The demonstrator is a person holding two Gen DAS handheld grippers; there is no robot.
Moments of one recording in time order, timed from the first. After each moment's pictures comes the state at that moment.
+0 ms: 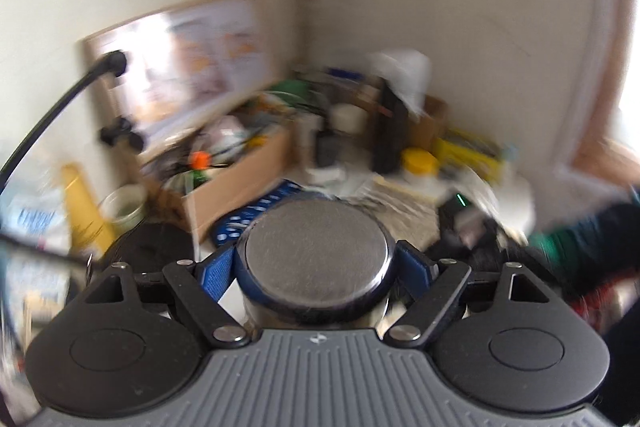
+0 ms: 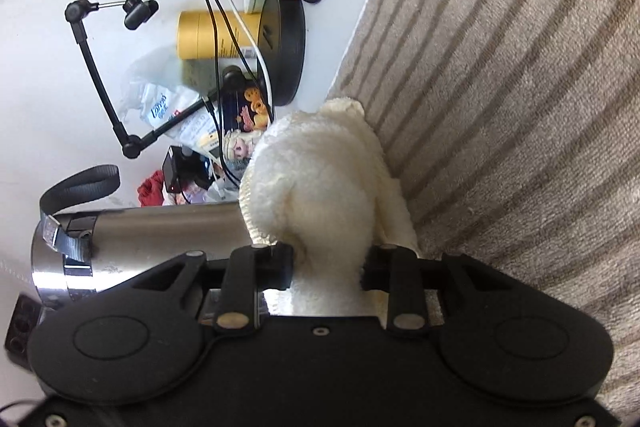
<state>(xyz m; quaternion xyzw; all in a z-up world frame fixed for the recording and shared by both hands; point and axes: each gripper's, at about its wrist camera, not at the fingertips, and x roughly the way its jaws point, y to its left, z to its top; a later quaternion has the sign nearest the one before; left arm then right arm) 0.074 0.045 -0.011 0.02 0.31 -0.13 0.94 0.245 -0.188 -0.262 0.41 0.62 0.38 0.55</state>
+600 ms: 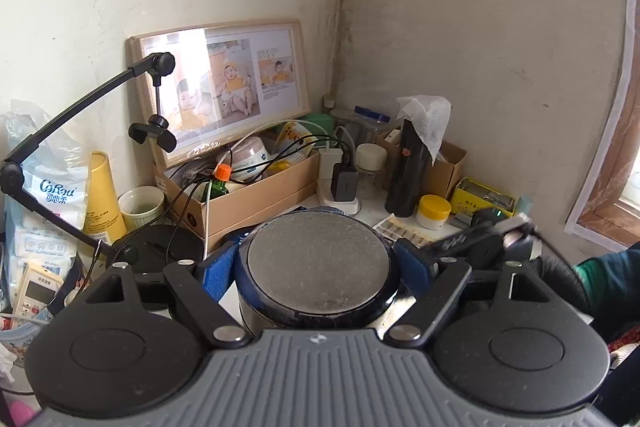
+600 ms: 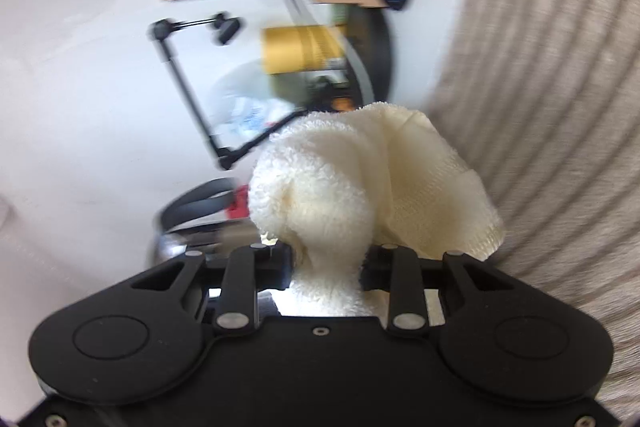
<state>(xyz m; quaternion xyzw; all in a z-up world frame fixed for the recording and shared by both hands) 0.056 0.054 -0.018 -0.01 0.26 -0.12 0.96 0.234 -0.193 -0.211 0.50 0.55 0.44 0.50</state>
